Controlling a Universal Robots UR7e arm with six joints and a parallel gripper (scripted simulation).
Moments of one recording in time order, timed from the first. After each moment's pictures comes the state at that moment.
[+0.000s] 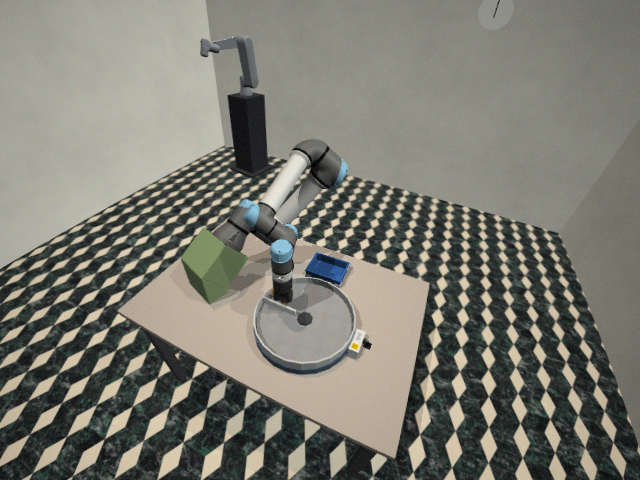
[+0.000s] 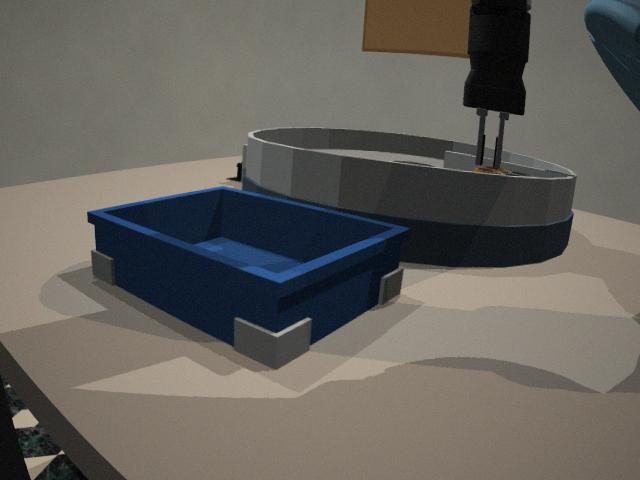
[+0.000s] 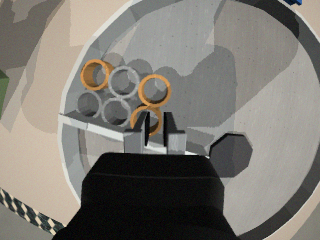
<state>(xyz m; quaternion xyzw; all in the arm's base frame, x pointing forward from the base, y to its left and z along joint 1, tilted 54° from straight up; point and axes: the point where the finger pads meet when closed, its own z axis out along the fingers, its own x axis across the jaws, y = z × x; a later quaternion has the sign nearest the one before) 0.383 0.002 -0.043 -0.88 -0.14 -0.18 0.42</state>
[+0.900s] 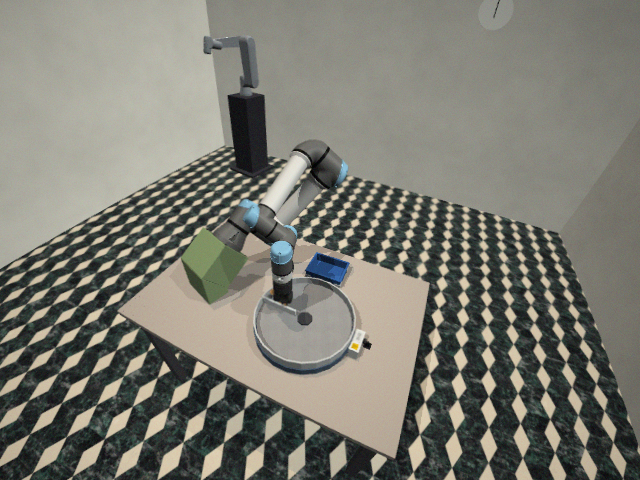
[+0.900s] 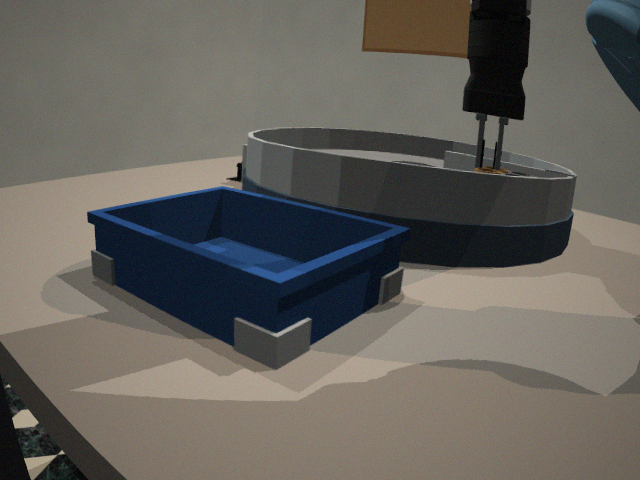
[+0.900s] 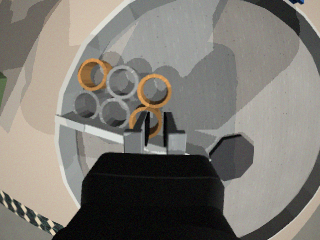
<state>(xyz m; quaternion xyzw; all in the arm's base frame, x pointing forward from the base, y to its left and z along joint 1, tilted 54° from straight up) 0.384 0.007 -0.047 -0.88 -0.14 -0.18 0.42</state>
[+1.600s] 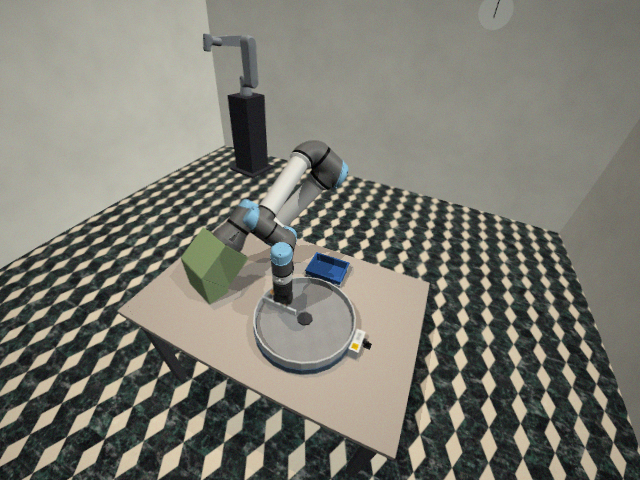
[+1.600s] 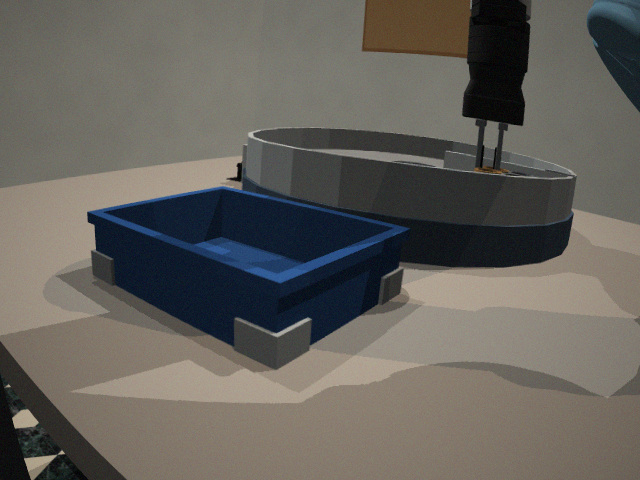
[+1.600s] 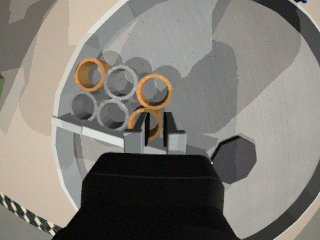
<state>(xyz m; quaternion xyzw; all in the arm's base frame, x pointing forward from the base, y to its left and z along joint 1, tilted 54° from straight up) 0.386 0.012 -0.051 -0.88 -0.14 -0.18 0.42</state>
